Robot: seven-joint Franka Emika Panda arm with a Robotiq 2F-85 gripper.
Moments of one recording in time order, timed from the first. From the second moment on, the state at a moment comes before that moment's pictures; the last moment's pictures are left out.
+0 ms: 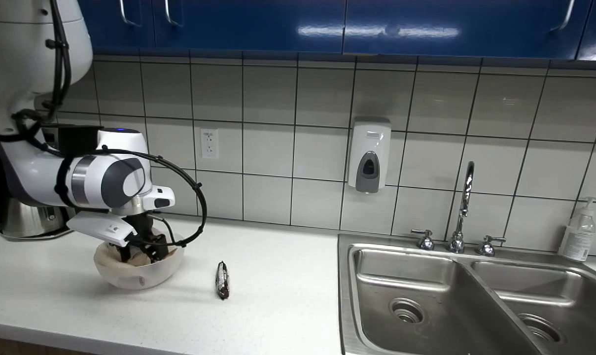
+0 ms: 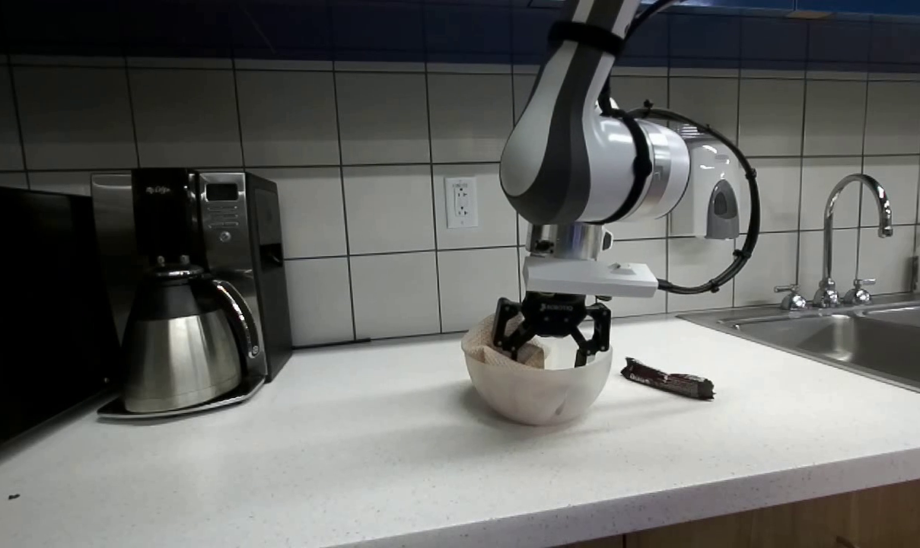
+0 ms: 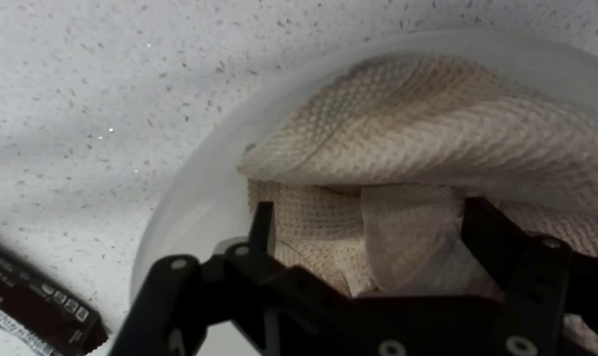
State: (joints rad) arm 0.20 0.23 0.09 -2.47 0.07 2.88 0.29
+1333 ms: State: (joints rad) arm 0.12 0.20 0.14 -2.47 0.18 2.89 0.13
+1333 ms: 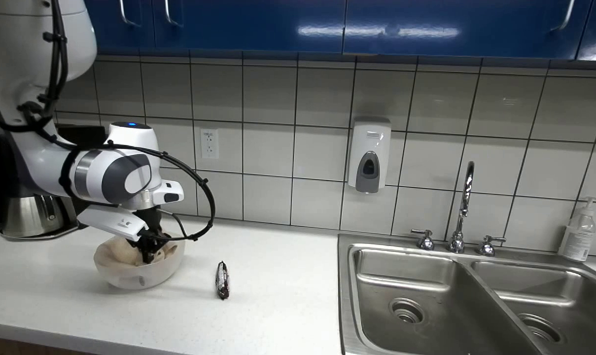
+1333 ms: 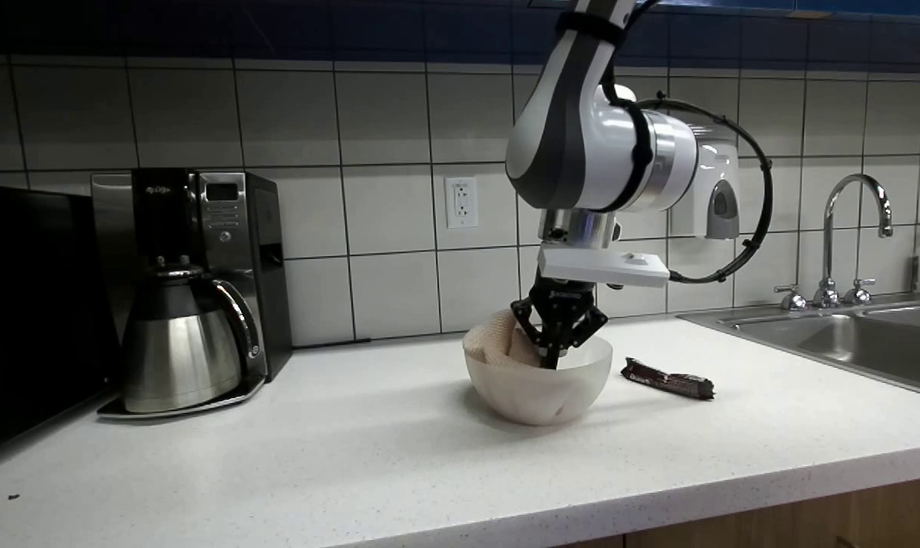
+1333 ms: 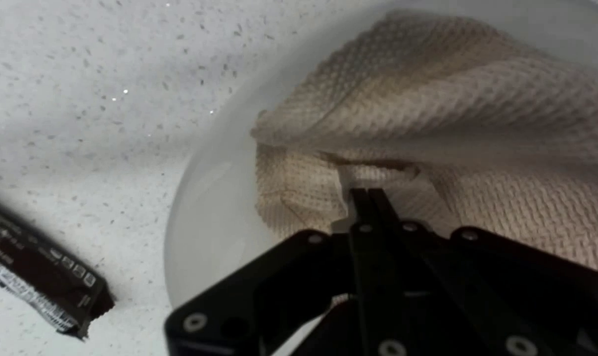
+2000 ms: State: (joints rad) arm 0.09 -0.11 0.13 -2.47 0.38 2.61 -0.06
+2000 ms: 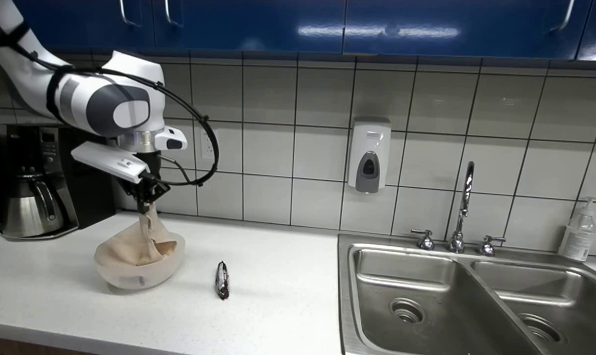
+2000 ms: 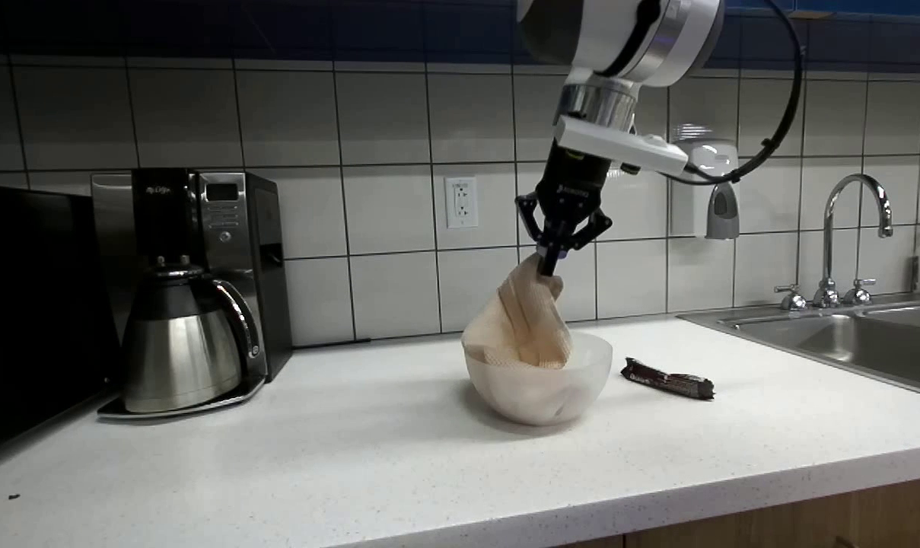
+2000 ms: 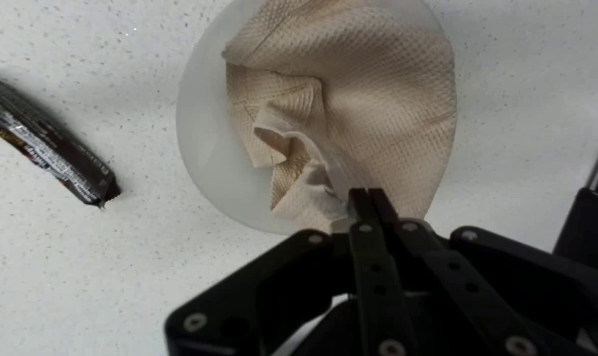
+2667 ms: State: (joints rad) arm 0.10 -0.34 0.04 -2.47 0.37 2.40 -0.07
